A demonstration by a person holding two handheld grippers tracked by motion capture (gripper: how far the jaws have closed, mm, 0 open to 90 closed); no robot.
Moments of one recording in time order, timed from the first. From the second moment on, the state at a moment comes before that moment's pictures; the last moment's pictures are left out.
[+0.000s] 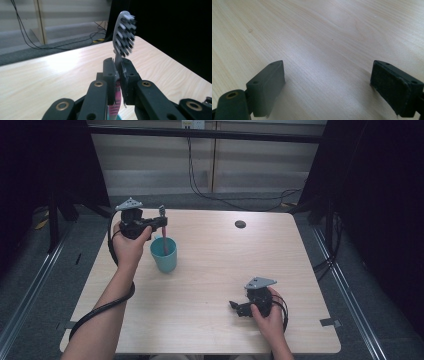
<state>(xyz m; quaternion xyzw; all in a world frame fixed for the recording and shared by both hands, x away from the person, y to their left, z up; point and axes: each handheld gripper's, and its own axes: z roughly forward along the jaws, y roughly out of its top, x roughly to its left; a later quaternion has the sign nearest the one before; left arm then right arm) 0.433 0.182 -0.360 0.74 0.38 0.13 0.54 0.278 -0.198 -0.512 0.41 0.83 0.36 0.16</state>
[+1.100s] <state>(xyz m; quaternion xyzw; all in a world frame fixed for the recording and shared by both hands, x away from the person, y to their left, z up) 0.413 0.179 -0.413 0.75 0.40 0.14 0.51 0.278 -0.198 -0.512 0.41 0.83 0.36 0.16</state>
